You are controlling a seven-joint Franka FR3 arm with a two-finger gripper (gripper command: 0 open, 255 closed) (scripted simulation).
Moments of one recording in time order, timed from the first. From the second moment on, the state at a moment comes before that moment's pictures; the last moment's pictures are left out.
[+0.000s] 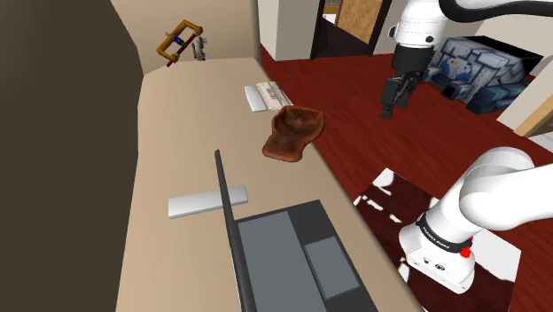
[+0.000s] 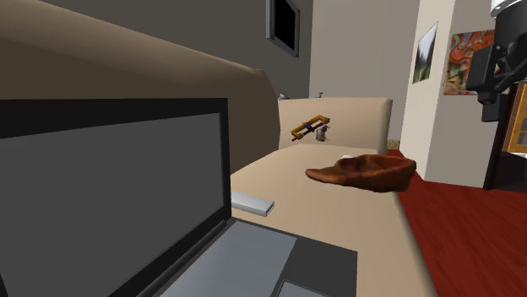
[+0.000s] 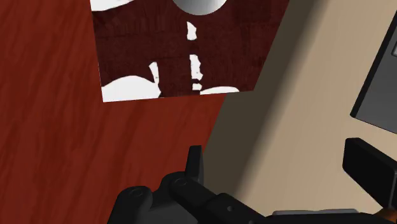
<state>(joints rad) 0.00 -0.76 0.03 -2.40 0.07 1.48 0.03</state>
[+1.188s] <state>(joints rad) 0.15 -0.30 0.20 -2.25 0.10 1.87 -0.06</state>
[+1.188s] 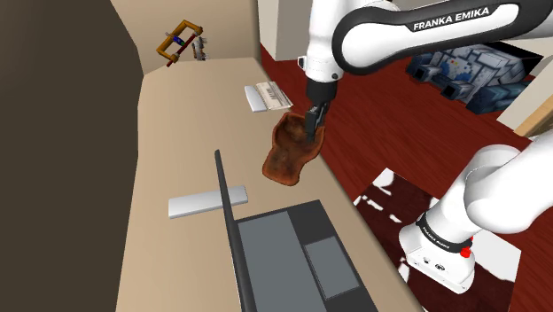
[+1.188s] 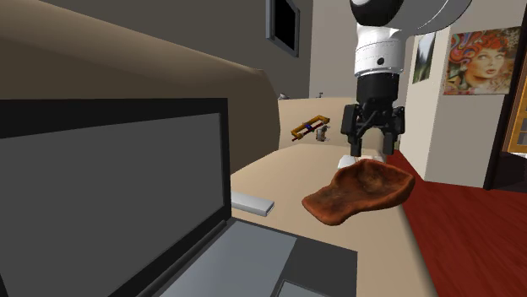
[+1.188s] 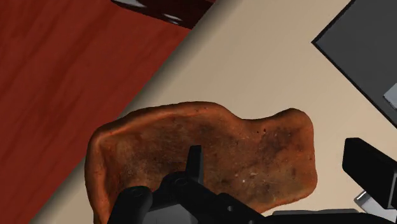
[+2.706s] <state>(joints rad) 0.40 0.40 0.38 -1.69 -0.18 2.08 -0.07</state>
